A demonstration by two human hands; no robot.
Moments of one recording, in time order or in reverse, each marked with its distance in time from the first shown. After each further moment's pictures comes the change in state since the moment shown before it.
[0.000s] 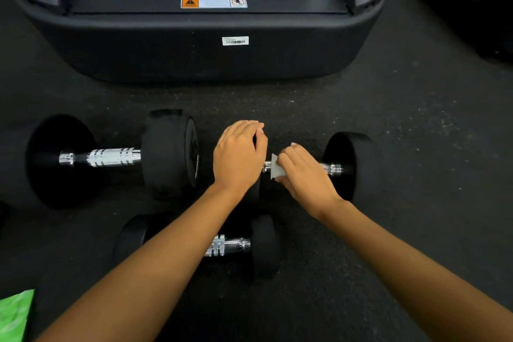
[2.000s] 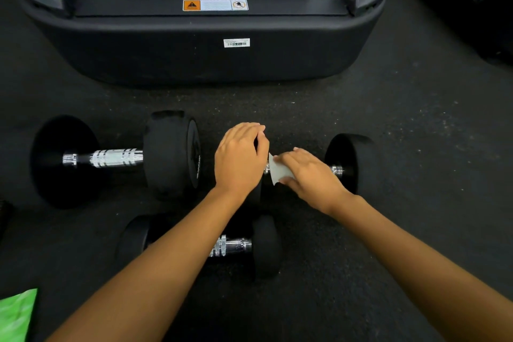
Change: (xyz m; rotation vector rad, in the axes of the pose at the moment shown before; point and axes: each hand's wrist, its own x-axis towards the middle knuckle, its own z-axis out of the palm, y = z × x) left_hand -0.003 0.001 -0.001 0.002 0.022 0.019; right_hand 0.000 0.010 -0.011 0.136 -0.139 0.047
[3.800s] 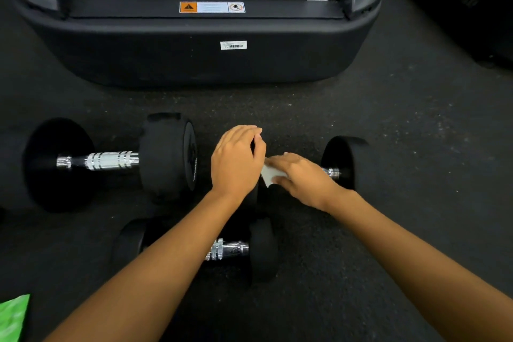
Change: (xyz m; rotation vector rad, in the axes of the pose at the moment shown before) left_hand -0.001 0.000 -0.001 -0.004 -0.015 -0.020; right_hand 0.013 -0.002 -0.003 0.136 -0.188 0.049
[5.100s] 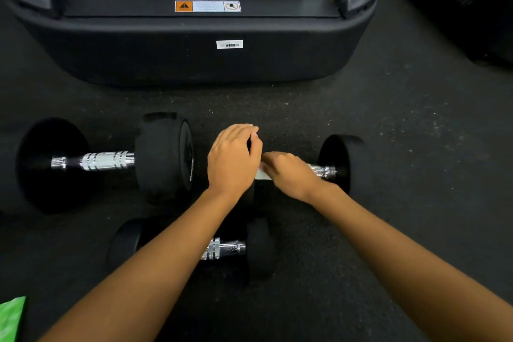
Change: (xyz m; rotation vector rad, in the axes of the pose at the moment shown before) left_hand 0.001 0.000 0.001 -0.010 0.009 0.009; right_hand 0.018 -0.014 0.003 0.164 -0.002 0.146
